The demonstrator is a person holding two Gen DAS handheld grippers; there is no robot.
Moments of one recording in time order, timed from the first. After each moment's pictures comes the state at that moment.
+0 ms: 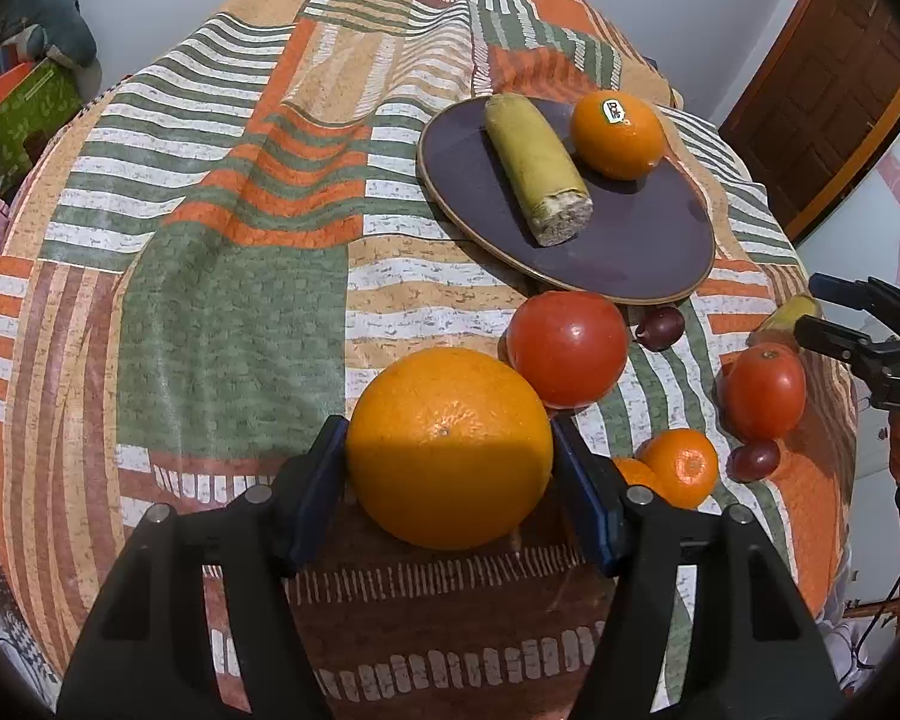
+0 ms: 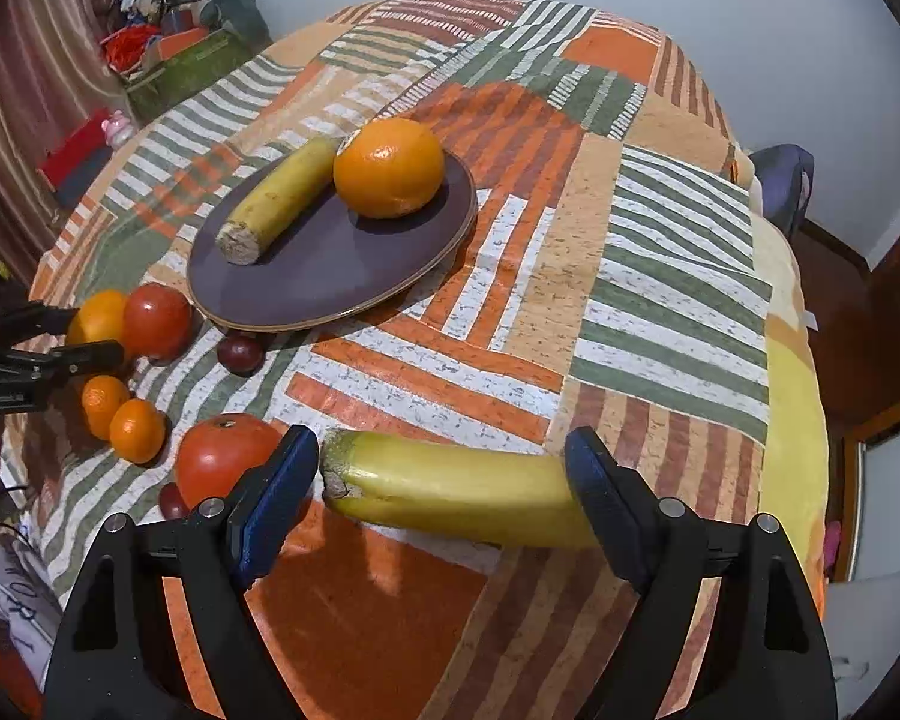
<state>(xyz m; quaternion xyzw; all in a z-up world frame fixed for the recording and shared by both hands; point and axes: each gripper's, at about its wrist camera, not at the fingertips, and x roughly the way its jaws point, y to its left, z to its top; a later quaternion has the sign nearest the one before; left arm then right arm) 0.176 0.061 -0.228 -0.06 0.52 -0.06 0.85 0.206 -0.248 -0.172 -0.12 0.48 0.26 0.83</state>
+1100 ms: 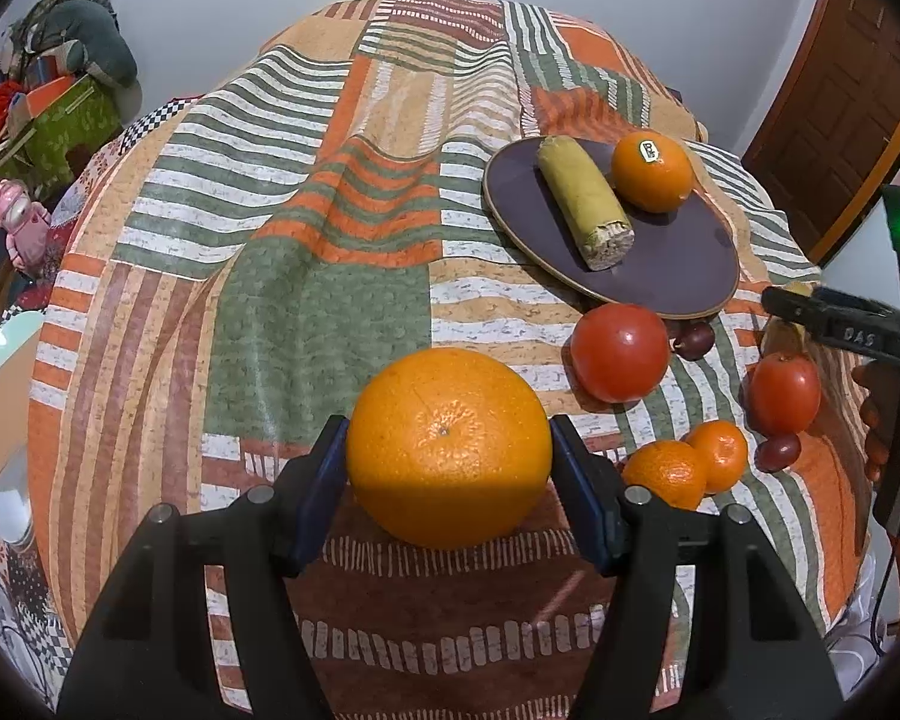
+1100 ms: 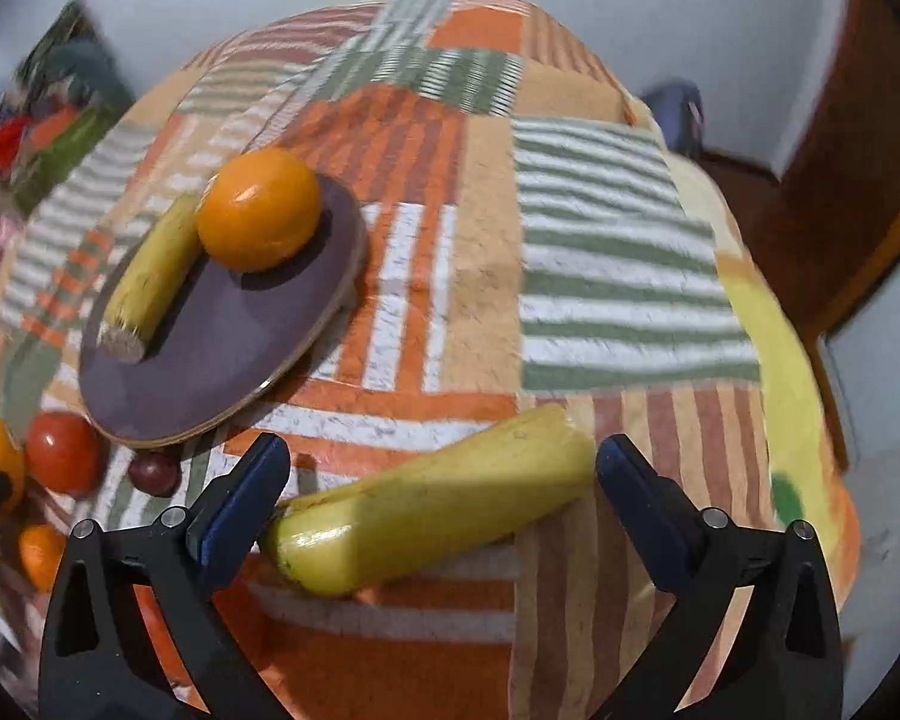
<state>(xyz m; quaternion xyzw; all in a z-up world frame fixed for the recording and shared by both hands) 0.150 0.084 -0.213 -0.05 0.49 -0.01 0.87 0.232 -0.231 -0.196 -0.07 0.48 0.12 0.87</state>
